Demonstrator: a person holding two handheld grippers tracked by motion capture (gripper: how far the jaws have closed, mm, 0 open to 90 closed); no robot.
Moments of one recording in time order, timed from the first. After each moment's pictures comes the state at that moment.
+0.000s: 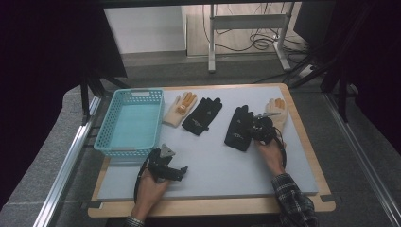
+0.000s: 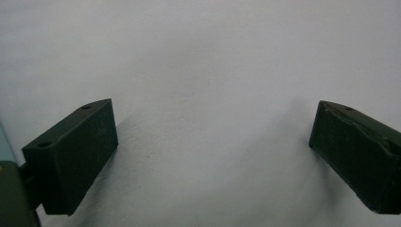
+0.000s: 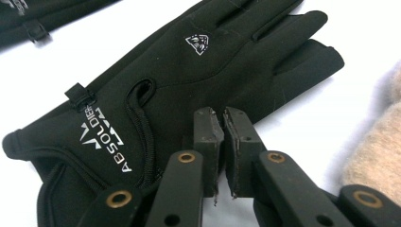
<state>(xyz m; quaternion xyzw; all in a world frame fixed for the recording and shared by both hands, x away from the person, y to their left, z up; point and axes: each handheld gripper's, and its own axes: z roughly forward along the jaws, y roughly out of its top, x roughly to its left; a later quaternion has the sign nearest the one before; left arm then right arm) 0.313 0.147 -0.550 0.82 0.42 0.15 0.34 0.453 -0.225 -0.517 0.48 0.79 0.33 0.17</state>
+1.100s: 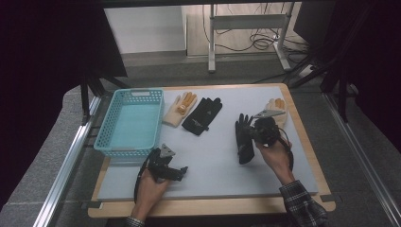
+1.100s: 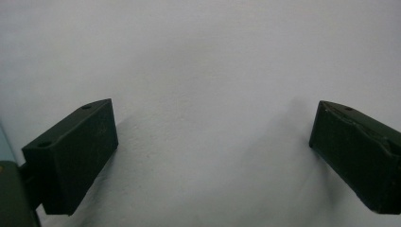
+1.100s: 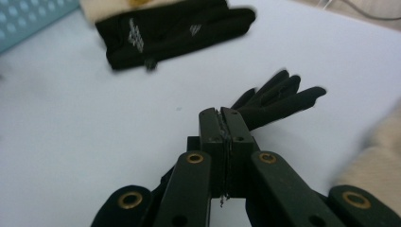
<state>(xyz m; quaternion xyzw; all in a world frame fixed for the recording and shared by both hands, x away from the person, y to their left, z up) 0.313 0.147 -0.550 0.82 0.42 0.15 0.34 0.398 -0.202 -0.454 0.39 0.82 0.37 0.19</state>
